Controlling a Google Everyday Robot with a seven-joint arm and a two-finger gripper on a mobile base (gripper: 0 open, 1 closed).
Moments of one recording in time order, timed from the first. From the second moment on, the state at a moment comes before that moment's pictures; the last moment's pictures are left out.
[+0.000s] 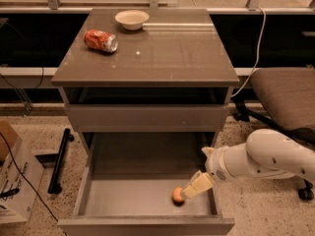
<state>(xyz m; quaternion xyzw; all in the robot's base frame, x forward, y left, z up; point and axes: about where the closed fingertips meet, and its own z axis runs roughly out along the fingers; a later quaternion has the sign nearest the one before) 0.473 -0.127 0.613 -0.44 0.83 0.21 0.27</state>
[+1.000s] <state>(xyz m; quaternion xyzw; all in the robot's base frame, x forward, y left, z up) 0.486 -0.100 0.583 -0.46 0.82 0.20 0.29</state>
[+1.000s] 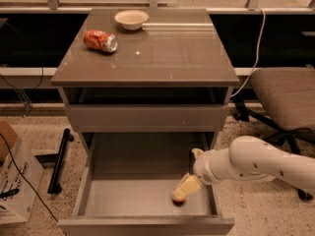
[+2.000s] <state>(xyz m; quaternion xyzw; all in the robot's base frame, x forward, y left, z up) 0.516 -0.080 0.491 -0.43 0.83 0.20 0.28</state>
